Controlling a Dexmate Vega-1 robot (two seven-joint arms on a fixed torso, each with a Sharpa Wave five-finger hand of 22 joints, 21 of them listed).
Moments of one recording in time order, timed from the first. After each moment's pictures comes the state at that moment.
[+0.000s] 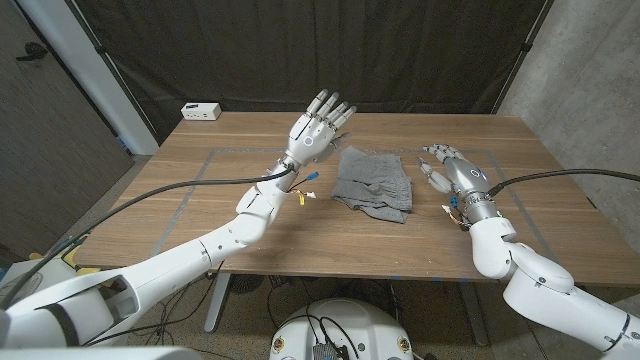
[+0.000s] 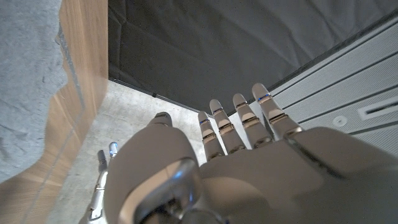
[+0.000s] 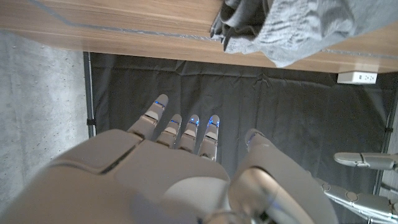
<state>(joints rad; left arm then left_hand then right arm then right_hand) 0.69 0.66 0.90 -1.65 1.39 0.54 0.80 0.59 0.17 0.20 0.13 0.27 0.35 -0.22 0.17 0.18 0.45 -0.15 0.19 0.19 0.37 -0.05 0.18 0.18 0.17 0.08 0.56 0.20 -1.33 -0.92 -0.36 -2.19 -0.39 -0.53 -0.49 0.24 0.16 0.27 0.10 0.28 0.23 -0.16 0.20 0.19 0.14 -0.07 0.20 0.19 0.05 -0.04 0.21 0.18 0.20 0.04 0.22 0.17</state>
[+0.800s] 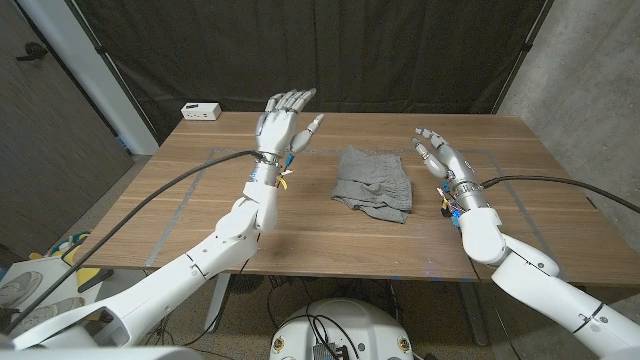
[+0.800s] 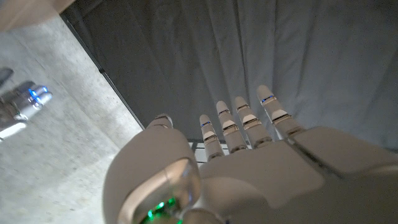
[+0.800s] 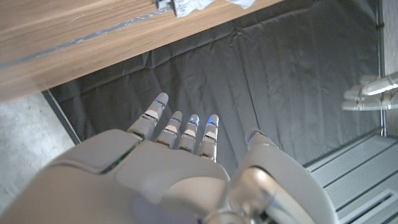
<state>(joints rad) 0.88 0.62 0.64 -1.81 0.80 0.33 0.78 0.55 0.18 0.22 0.14 0.24 0.28 -0.17 0.17 0.18 0.37 -0.07 0.19 0.19 0.31 -0.04 0.18 0.18 0.11 0.12 0.54 0.20 -1.28 -0.79 -0.31 -2.04 -0.14 -0.14 -0.52 0.26 0.15 0.29 0.10 0.28 0.23 -0.13 0.20 0.19 0.16 -0.05 0.20 0.19 0.08 -0.04 0.21 0.18 0.22 0.05 0.22 0.17</state>
